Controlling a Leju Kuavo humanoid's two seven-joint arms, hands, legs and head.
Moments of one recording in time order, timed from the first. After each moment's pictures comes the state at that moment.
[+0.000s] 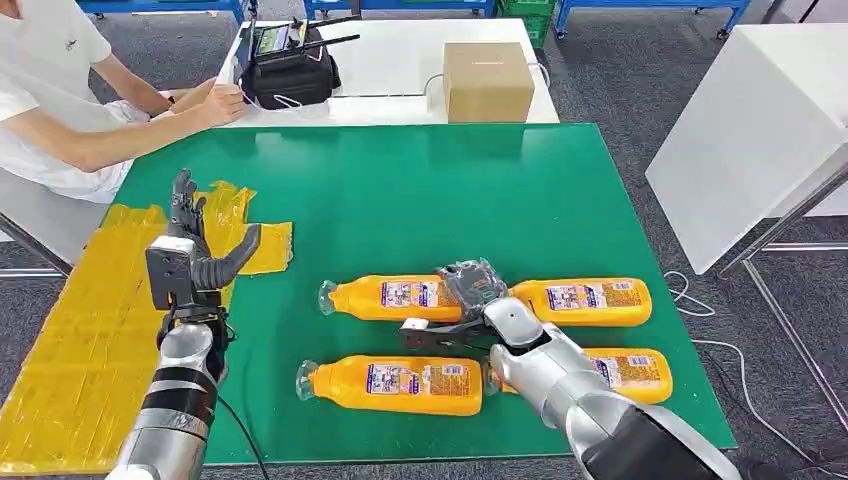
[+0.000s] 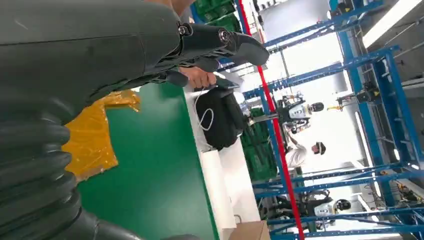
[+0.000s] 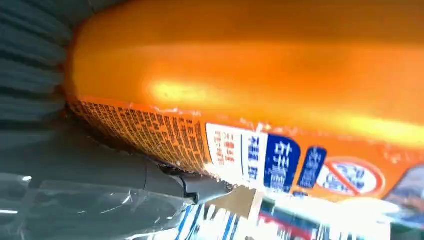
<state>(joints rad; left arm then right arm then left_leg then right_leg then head) -0.38 -0.15 0.11 -1.12 -0.28 0.22 -0.57 -0.72 0.14 0.82 -0.33 1.03 -0.38 0.06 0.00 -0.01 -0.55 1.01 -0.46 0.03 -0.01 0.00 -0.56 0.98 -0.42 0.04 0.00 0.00</state>
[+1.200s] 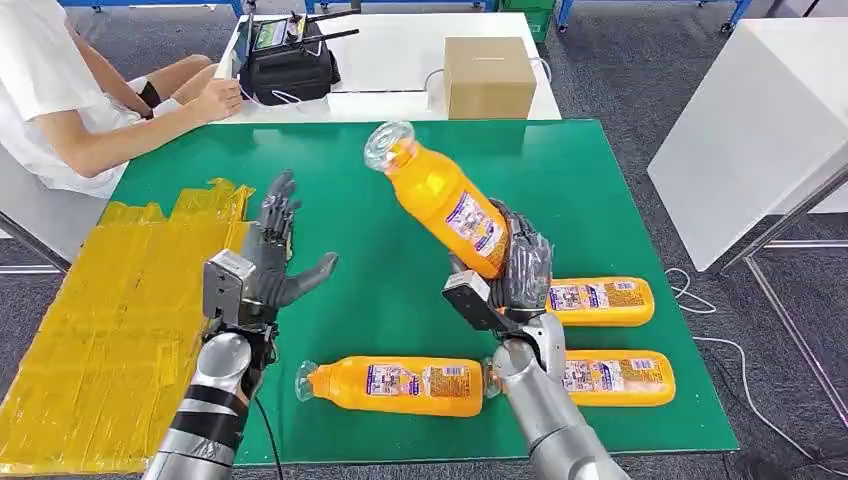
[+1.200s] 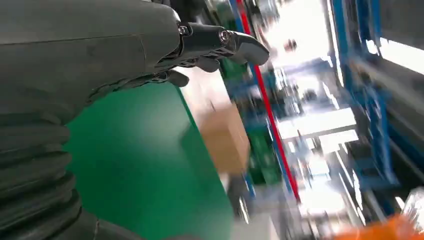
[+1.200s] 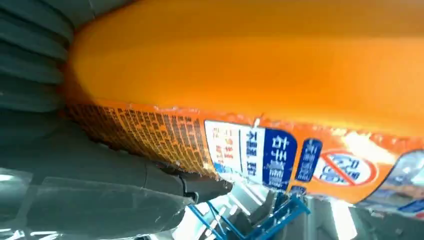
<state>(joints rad) -0.33 -0.19 -0.14 -1.26 -0.22 -0.07 -0.49 -0.43 0.27 0.10 -0.86 0.67 -0.66 -0.52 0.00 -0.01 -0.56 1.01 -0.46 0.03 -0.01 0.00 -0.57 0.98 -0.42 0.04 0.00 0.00</state>
